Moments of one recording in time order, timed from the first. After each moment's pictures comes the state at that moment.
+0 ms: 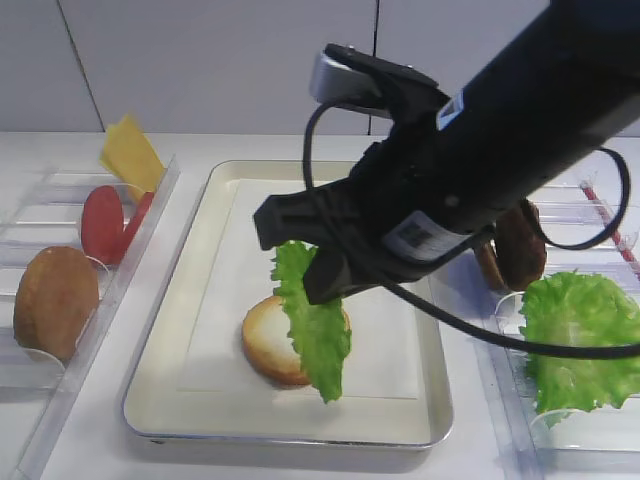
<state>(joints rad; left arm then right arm) -0.02 -0.02 -0.49 0.08 1.19 -0.09 0.69 1.43 -1.03 0.50 0.77 0.00</state>
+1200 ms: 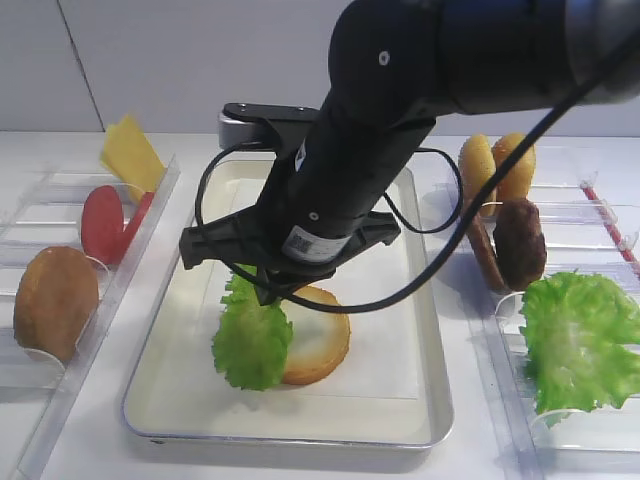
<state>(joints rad) -0.02 -0.02 -0.49 0.08 1.19 -0.09 0.77 1.76 -1.28 0.30 0.76 0.17</state>
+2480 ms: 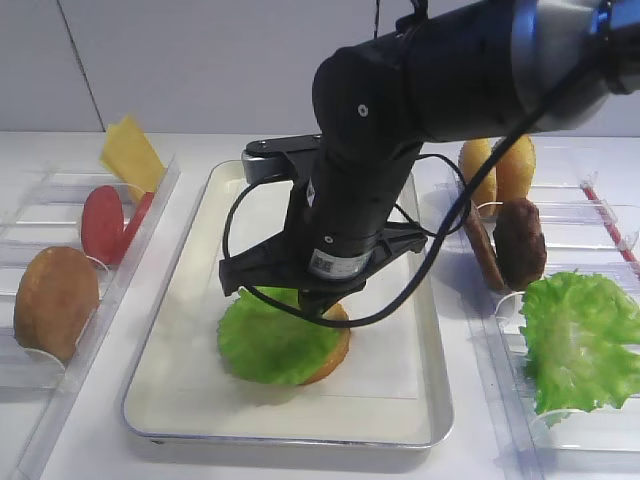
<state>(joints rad) -0.02 -0.02 -0.49 0.08 1.19 -0.09 0.77 1.83 -1.28 0.07 0.81 0.35</state>
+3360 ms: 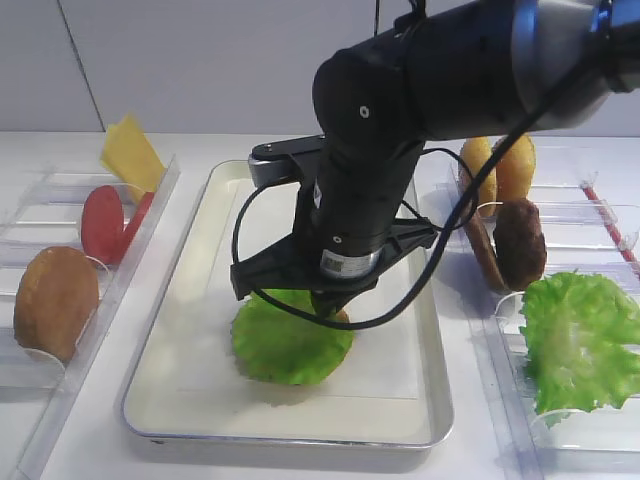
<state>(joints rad) -0.02 -0.02 -0.49 0.08 1.19 -0.09 0.77 1.83 -1.28 0.02 0.85 0.35</state>
